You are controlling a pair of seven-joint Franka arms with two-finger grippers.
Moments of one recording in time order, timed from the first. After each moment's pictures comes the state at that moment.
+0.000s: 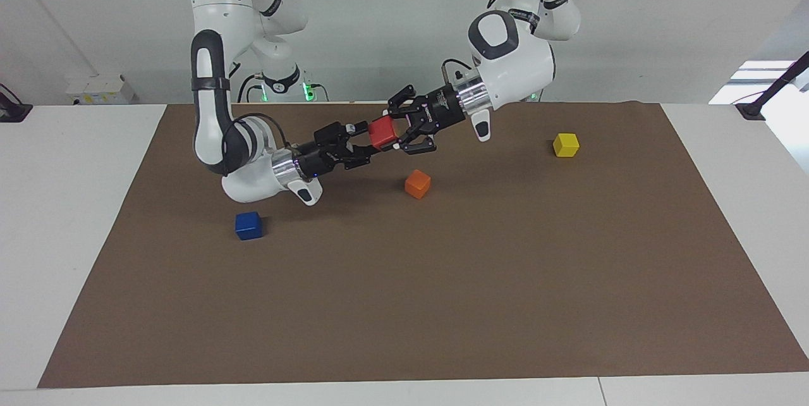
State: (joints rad) left arm -0.46 0.05 -0.15 -1.96 -1.40 2.35 -1.64; right arm 0.13 0.36 -0.02 -2.05 1.82 1.30 -0.63
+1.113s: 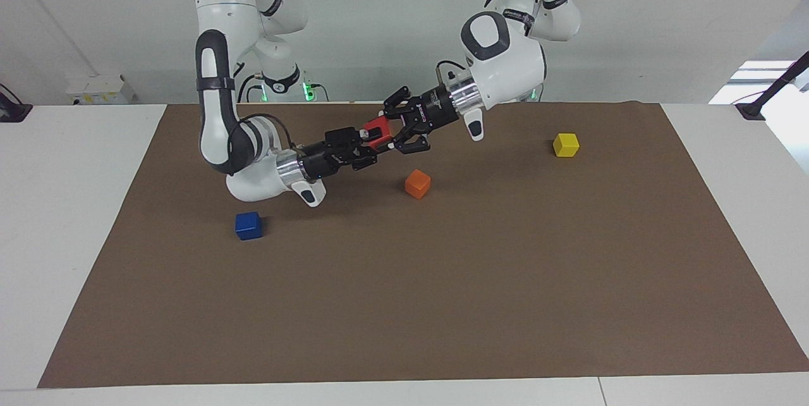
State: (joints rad) left arm -0.49 0.05 -0.15 -1.98 -1.40 2.38 -1.60; right arm 0.15 0.36 -0.02 -2.05 1.85 1.33 -0.64
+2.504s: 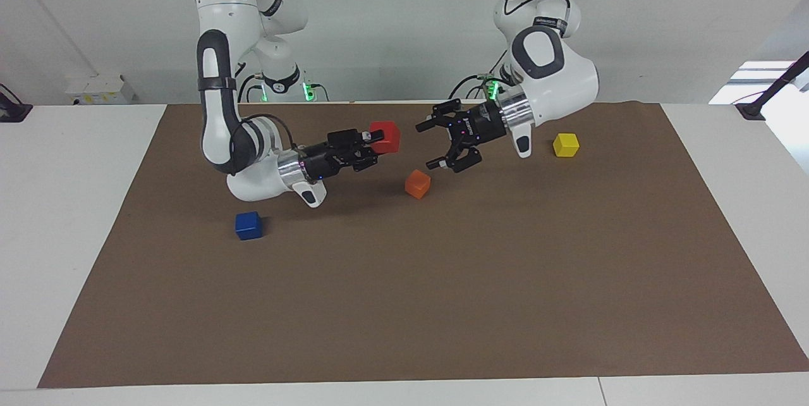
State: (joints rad) left arm -0.24 0.02 -0.13 -2.05 -1.39 2.11 -1.24; right arm 0.15 0.36 -0.02 -2.05 1.85 1.35 -0.64
